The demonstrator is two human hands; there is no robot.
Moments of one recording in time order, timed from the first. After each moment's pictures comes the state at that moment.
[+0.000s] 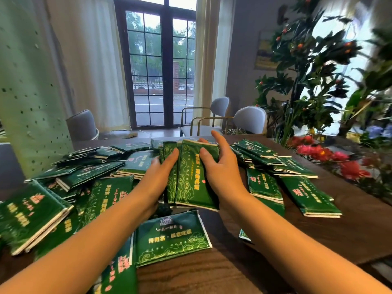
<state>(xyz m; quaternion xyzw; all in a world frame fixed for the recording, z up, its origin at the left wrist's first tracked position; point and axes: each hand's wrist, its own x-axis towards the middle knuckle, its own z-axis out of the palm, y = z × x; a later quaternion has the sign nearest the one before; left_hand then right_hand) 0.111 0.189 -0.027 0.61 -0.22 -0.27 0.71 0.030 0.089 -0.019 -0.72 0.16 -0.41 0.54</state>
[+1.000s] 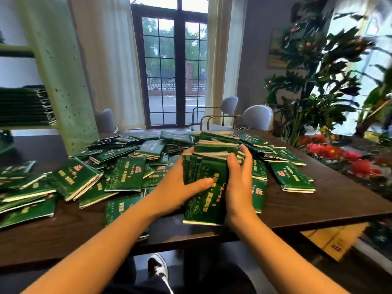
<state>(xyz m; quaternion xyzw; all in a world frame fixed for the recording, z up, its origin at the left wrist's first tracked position) 0.021 0.230 -0.039 0.64 -0.50 -0.12 0.57 -0.068 0.127 -0.048 -0.57 0.10 -0.45 0.68</state>
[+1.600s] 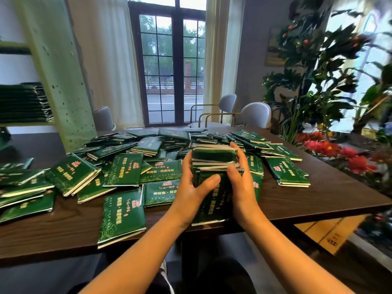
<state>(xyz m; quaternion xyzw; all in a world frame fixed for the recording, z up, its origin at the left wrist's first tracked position) -0.014 0.202 -0.073 0.52 -0.39 -0.17 0.74 -0.085 0.113 -0.067 -0.66 0.02 -0.42 0.63</state>
